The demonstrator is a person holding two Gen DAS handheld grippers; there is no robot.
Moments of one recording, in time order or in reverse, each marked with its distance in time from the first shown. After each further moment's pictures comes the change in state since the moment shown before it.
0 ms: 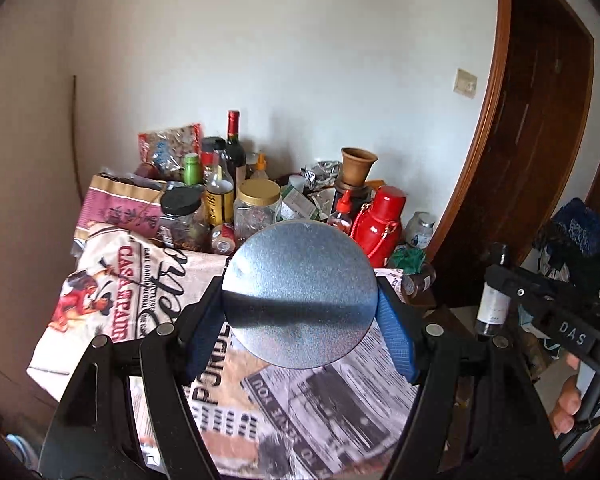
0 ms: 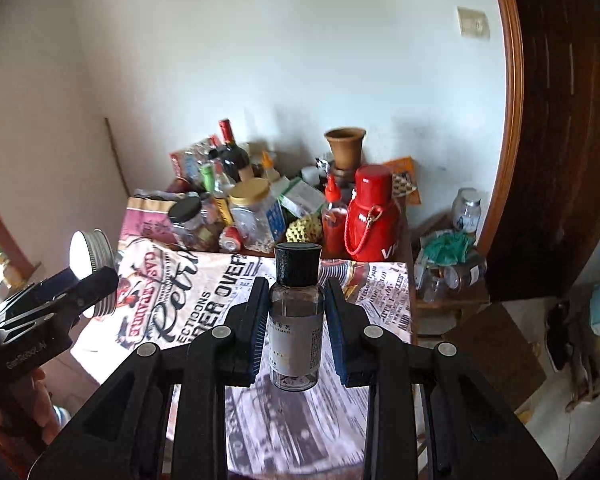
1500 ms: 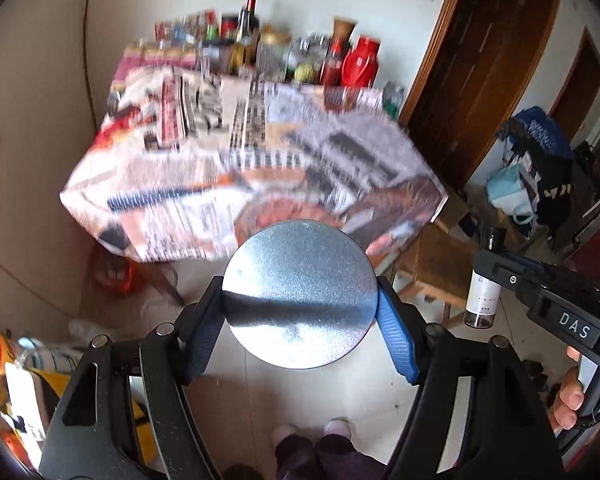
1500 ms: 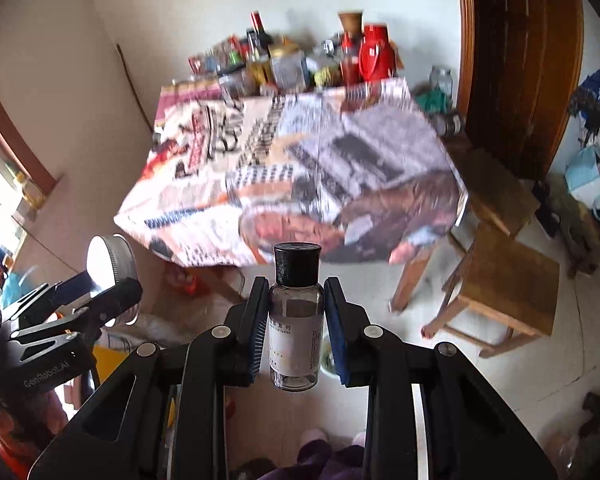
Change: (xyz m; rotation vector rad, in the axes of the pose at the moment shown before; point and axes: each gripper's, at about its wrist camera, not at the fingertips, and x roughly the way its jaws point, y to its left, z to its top) left arm -0.174 0.112 -0.271 0.051 0.351 -0.110; right arm -0.113 0.151 -0.264 0.140 0.290 -0.073
